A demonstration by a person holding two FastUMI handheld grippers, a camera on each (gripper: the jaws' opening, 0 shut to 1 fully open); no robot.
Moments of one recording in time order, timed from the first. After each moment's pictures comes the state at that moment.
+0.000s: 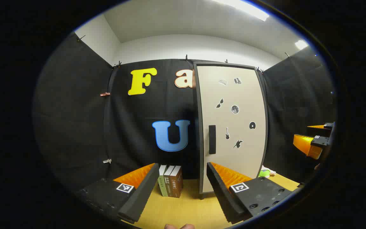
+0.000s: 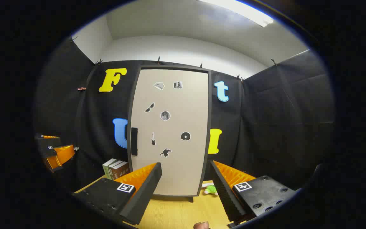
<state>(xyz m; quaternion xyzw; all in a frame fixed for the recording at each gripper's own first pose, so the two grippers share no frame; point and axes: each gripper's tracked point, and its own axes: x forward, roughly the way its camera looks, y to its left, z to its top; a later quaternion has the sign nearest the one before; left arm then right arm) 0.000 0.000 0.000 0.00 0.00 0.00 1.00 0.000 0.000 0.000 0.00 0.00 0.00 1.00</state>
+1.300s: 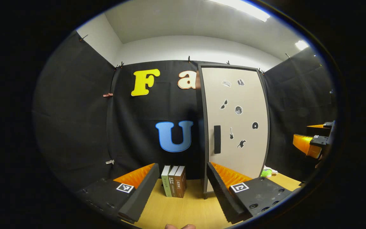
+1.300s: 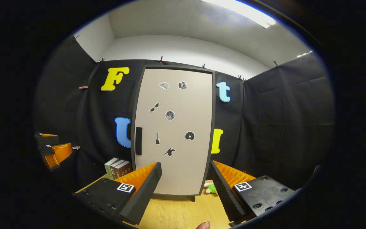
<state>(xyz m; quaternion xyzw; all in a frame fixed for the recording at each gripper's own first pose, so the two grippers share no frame) -0.008 0.032 0.000 0.00 -0.01 0.01 1.00 -0.002 0.024 0.001 0.00 0.00 0.00 1.00</state>
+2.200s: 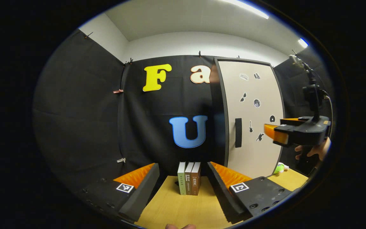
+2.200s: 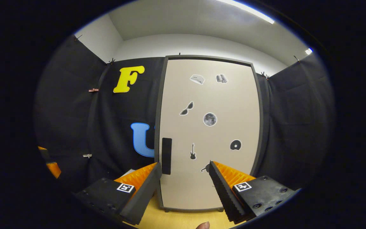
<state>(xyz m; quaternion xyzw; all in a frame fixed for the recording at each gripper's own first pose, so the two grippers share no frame) 0.003 0.101 -0.020 0.01 0.02 0.05 1.00 0.140 0.162 -0.009 0.02 0.00 0.09 1.00</state>
